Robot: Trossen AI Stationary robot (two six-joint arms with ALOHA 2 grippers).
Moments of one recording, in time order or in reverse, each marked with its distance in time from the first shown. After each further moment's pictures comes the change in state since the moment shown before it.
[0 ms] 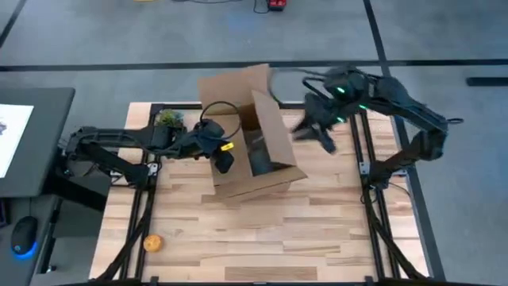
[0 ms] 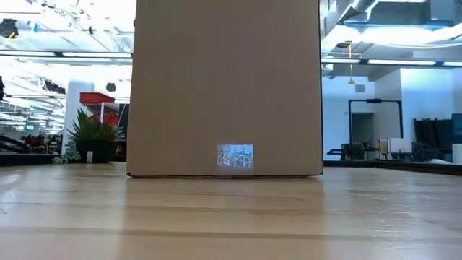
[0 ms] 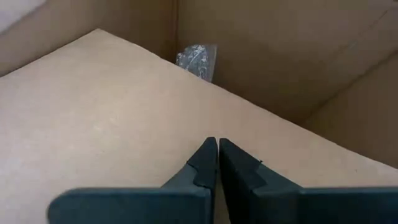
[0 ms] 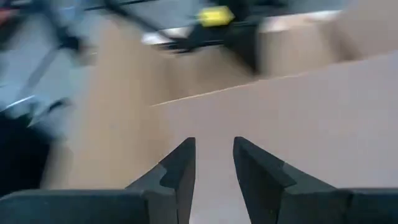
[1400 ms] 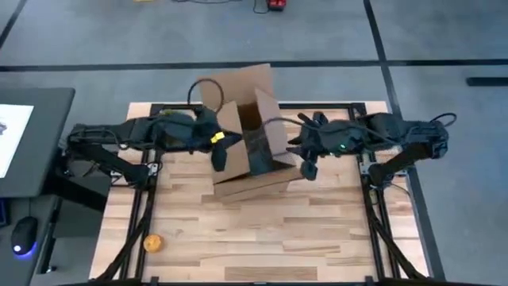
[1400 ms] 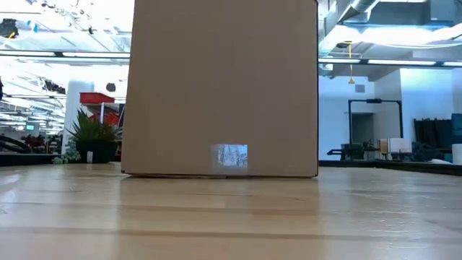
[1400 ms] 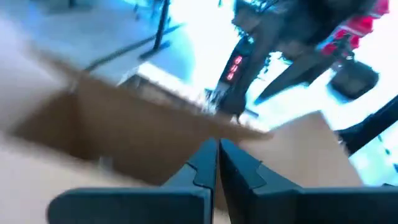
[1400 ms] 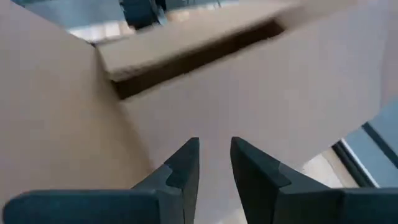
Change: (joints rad) left arm -0.037 0.046 0.253 0.273 0.124 0.224; right arm 0.280 0.028 -0.185 0.154 0.778 0.306
